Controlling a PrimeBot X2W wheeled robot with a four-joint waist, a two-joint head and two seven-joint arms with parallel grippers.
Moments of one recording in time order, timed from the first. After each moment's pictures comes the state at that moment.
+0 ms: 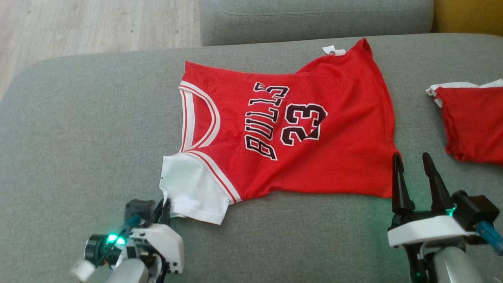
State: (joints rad) left arm -0.23 0.21 -0.49 0.55 -0.39 0.11 0.12; right arm -0.04 -0.04 0.00 0.25 0.23 0.13 -0.25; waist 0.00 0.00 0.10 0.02
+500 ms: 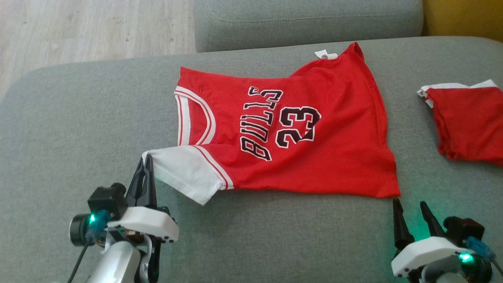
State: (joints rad) left arm -0.20 0.20 -0.37 0.31 -0.46 0.16 -0.12; right arm -0.03 -0.04 -0.08 0.51 0.21 0.13 -0.15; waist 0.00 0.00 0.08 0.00
